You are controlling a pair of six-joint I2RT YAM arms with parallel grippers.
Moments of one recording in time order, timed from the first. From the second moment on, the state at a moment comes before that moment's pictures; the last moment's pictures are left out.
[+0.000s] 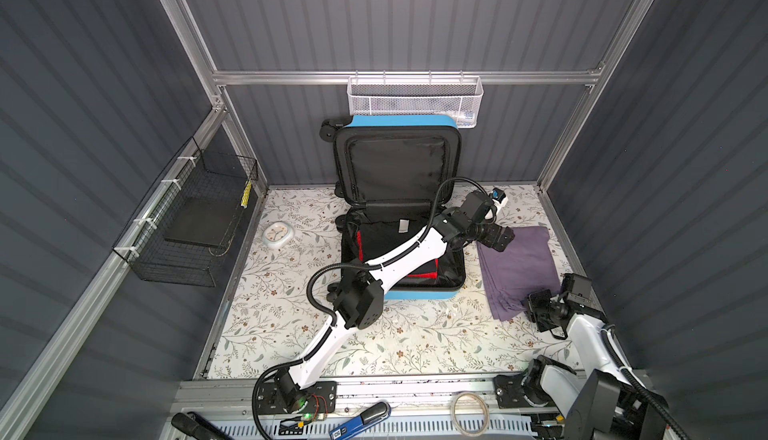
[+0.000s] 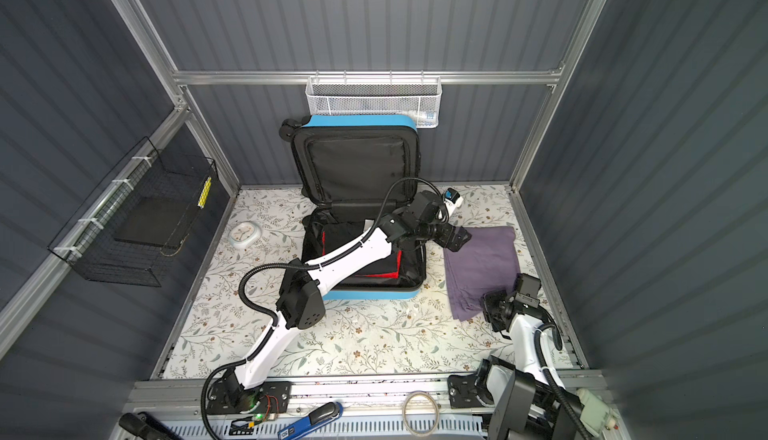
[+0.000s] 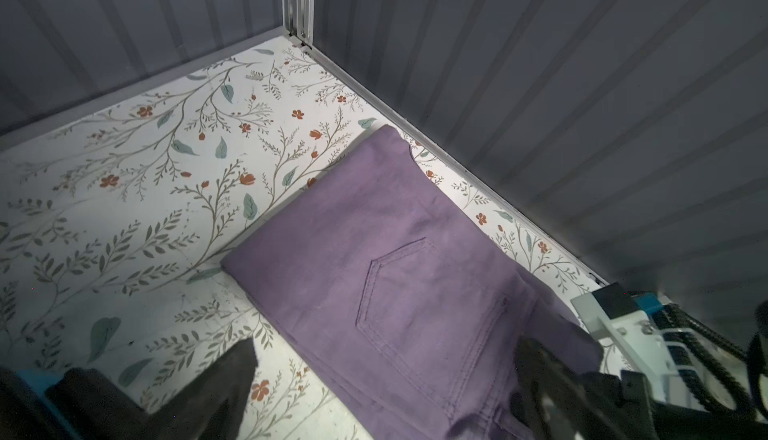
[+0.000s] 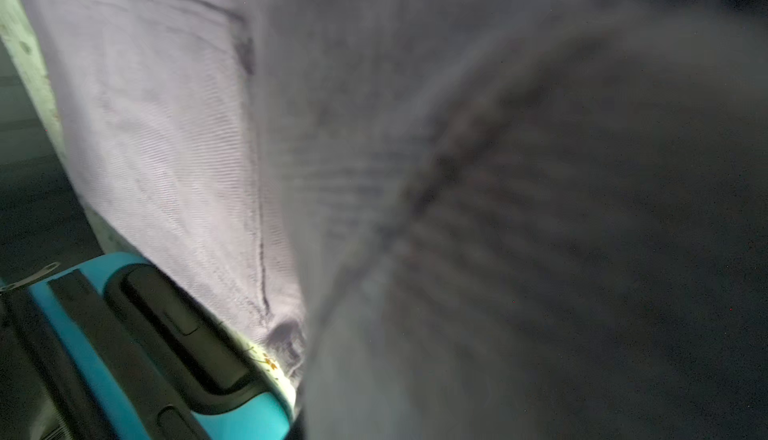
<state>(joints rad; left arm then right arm) -0.97 2.41 2.38 -0.52 0.16 -0.24 -0.43 0.98 0.40 -0.50 -0.36 0.94</state>
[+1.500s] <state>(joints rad) -0.88 2.21 2.30 -0.64 0.11 -0.42 -0.43 1.00 0.76 -0.50 -0.45 0.93</state>
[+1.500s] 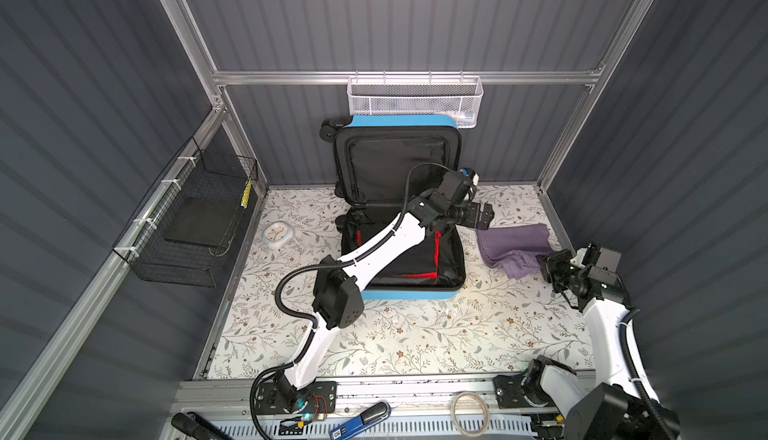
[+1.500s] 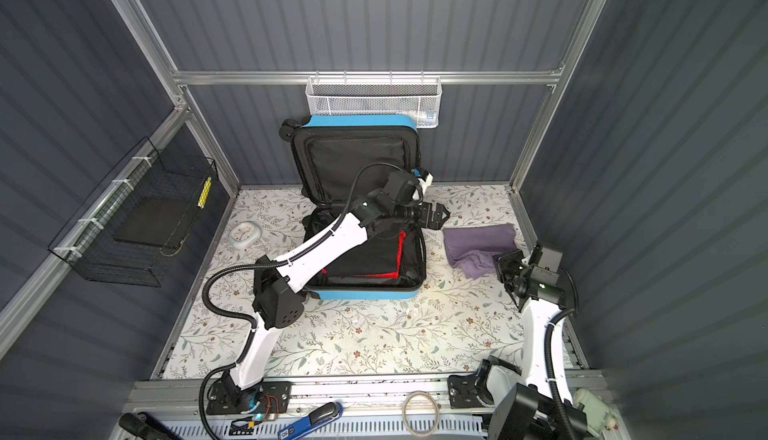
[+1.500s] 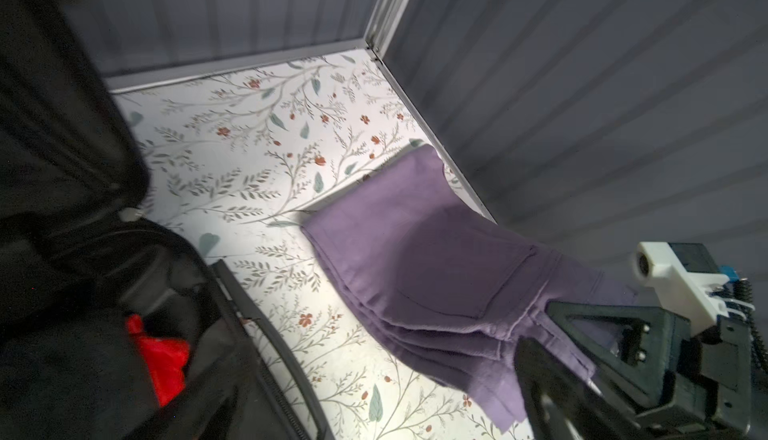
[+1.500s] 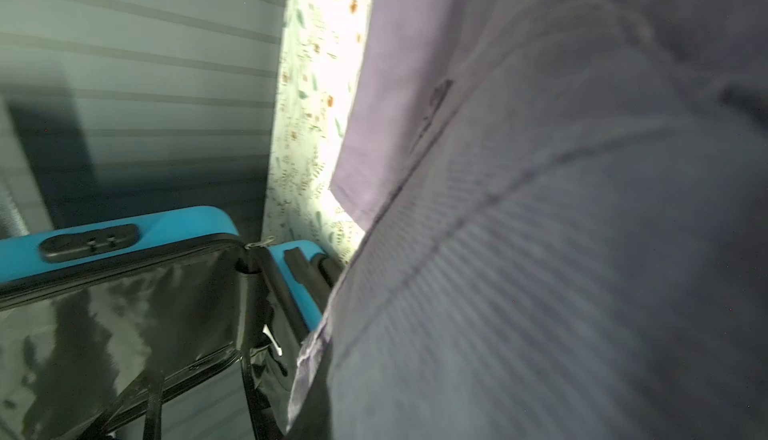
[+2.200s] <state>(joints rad) -0.76 2.17 2.28 -0.74 0.15 -0.34 -0.43 1.19 1.17 -0.54 -0.71 0.85</state>
